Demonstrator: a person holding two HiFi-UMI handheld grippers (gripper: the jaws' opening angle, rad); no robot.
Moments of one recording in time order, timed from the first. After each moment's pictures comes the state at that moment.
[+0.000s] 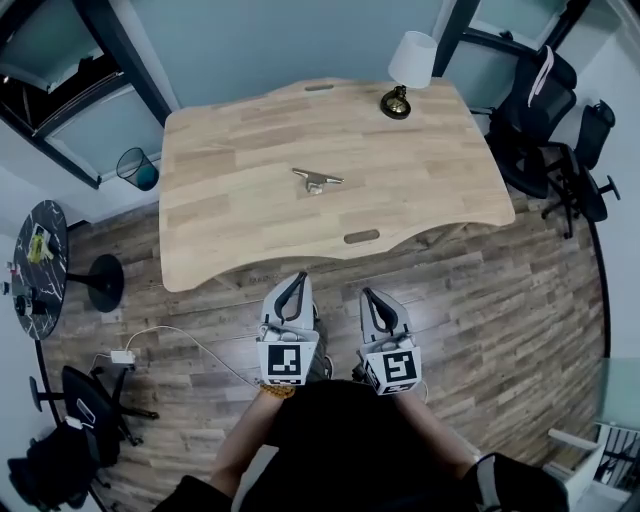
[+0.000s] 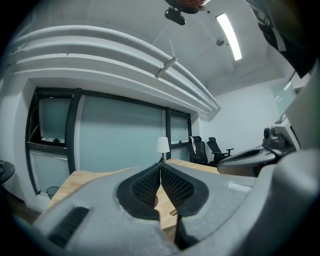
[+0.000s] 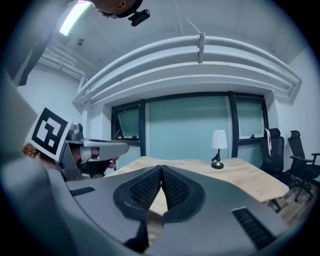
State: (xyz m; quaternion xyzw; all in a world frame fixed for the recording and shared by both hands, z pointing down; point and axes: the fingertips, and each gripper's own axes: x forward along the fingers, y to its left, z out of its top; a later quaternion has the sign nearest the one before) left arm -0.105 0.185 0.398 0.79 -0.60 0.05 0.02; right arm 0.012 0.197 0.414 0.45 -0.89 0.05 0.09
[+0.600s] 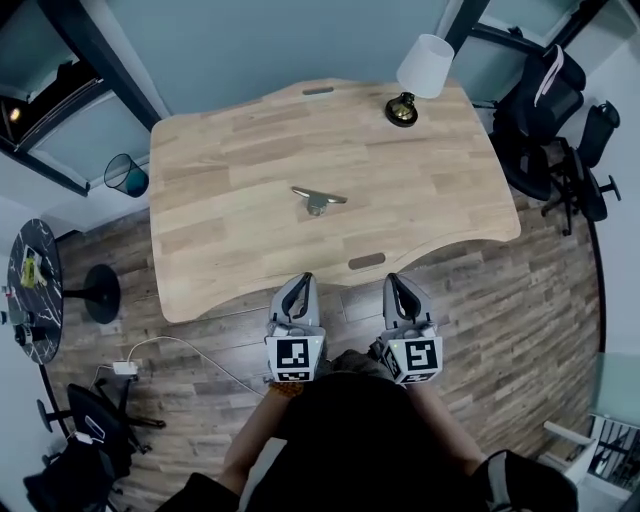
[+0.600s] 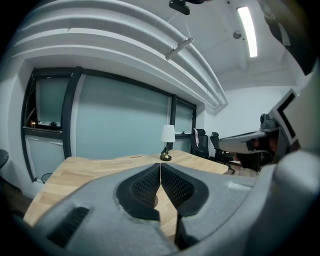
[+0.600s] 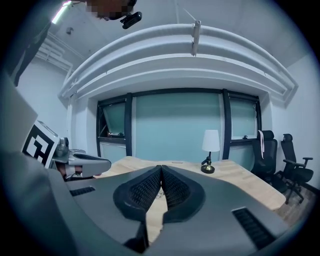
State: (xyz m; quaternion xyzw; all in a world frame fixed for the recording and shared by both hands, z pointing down) left arm -0.131 0.070 0.440 0.79 -0.60 0.07 0.09; right arm 0.017 0.059 0.404 0.50 -0.86 0.06 0.11
